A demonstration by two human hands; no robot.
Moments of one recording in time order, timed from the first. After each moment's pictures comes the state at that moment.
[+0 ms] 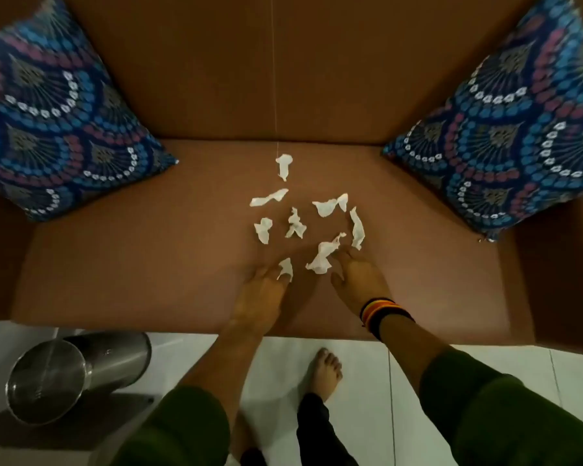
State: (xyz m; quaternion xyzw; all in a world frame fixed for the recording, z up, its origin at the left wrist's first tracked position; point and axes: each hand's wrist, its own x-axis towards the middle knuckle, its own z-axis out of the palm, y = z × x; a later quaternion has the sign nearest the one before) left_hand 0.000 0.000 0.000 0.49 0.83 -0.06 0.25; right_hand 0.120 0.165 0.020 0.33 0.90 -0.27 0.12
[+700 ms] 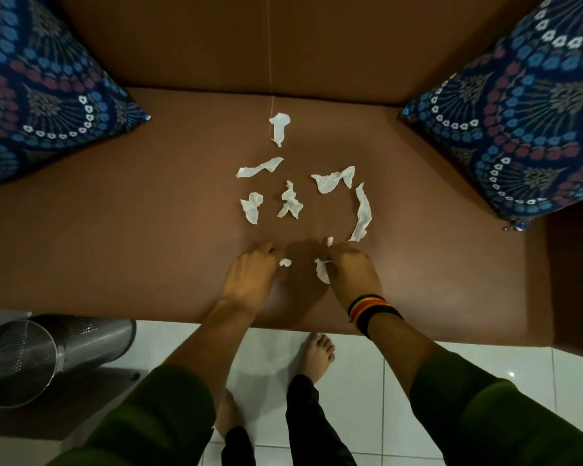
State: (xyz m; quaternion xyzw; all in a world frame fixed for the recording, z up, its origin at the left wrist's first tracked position) left_hand -0.020 0.032 -0.047 0.44 0.86 -0.02 0.24; right_hand 0.110 0.170 -0.059 0.35 0.89 -0.28 0.13
